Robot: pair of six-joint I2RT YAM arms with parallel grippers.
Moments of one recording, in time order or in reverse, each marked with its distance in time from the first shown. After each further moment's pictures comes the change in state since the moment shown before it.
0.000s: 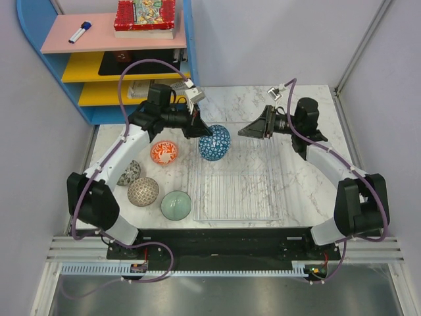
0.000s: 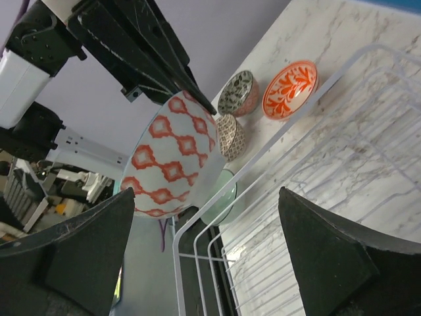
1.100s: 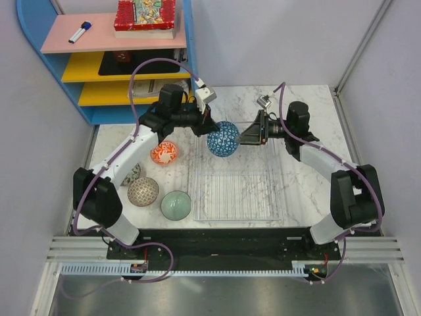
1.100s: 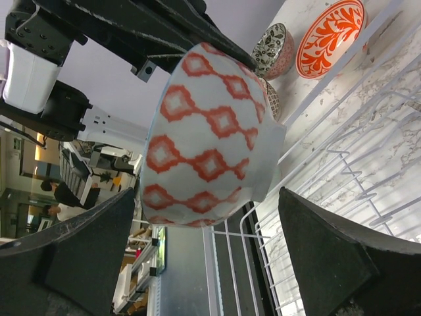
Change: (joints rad) left arm -0.093 0.052 0.010 0.127 -0.194 -0.011; right arm 0.047 0.085 -0.026 0.031 -0.116 0.112
